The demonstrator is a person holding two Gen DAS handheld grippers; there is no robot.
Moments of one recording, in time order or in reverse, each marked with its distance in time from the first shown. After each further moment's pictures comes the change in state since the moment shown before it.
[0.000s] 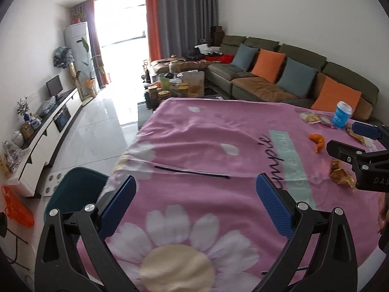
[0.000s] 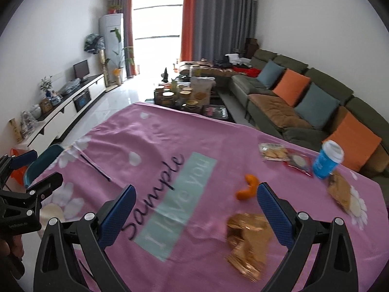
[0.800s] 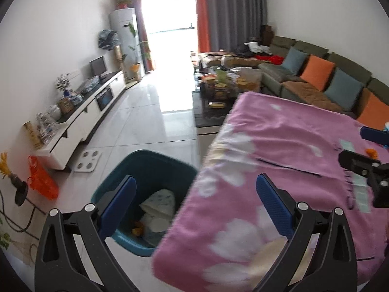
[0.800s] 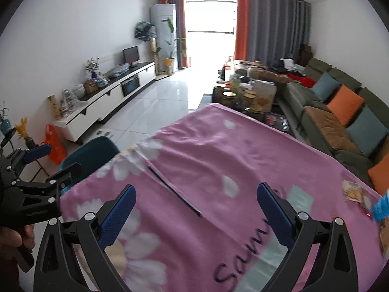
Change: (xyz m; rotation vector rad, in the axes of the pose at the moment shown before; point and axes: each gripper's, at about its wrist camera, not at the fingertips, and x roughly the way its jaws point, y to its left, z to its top) left arm -0.009 0.114 -0.015 -0.142 0.033 0.238; right arm 0.039 0.117 0.037 -0.158 0.025 0.258
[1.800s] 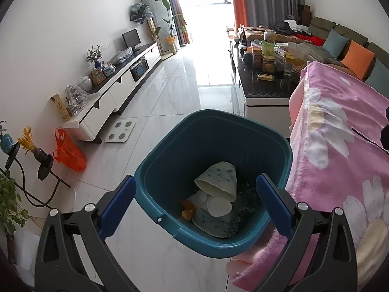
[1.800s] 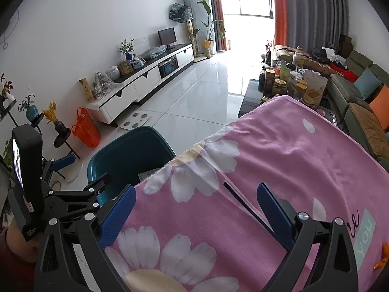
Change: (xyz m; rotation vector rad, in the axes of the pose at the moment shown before) left arm 0.070 0.096 -0.039 -0.076 0.172 0.229; right arm 0.070 0.085 0.032 -0.066 0.119 0.248
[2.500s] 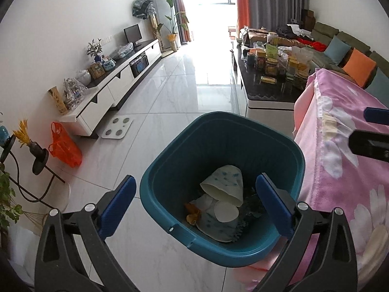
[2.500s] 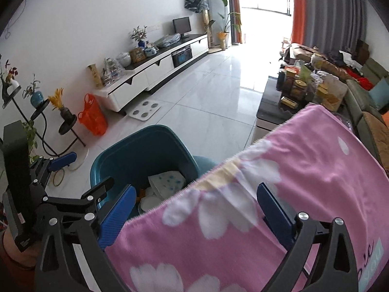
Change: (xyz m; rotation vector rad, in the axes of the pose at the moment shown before) left arm 0.008 0.017 0.003 -0.046 0.009 -0.021; right arm 0.046 0.029 0.028 -0.068 0.060 0.046
